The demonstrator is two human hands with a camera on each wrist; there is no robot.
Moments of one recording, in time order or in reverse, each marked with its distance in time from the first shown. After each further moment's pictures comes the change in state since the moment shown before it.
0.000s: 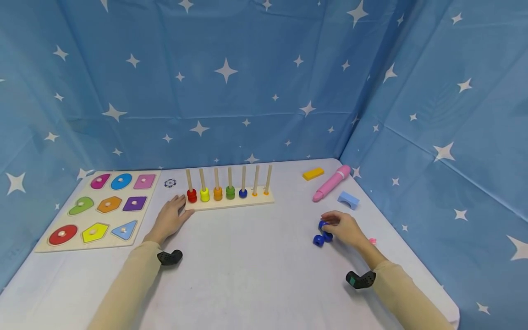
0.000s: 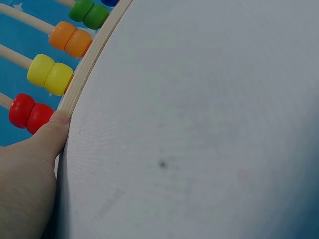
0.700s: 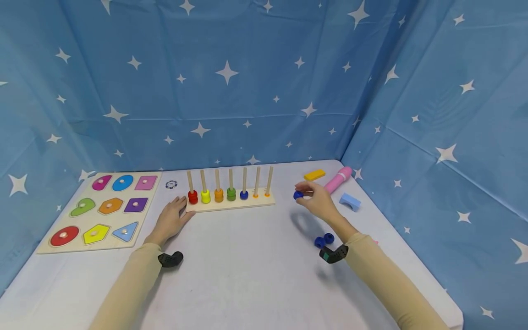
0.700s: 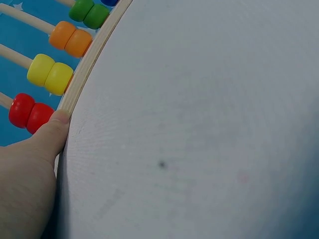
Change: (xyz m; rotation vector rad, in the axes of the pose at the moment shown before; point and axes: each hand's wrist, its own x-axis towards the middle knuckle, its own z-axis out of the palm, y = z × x) left_hand -0.001 0.001 0.000 0.008 0.005 -0.009; right_hand 0.074 -0.086 0.014 0.082 0.110 -0.151
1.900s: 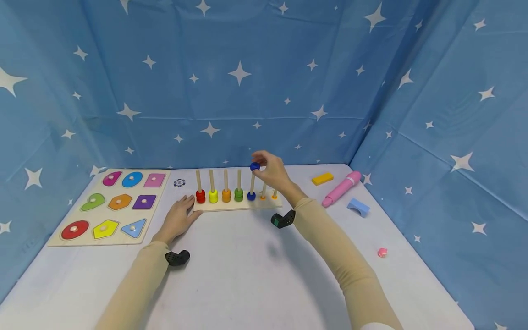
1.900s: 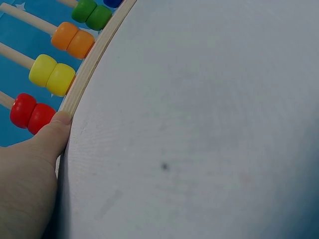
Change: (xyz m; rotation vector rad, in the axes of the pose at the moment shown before) left_hand 0.002 -0.004 0.002 0.032 0.018 0.017; right_hand 0.118 -0.083 0.087 -0.040 0.012 -0.266
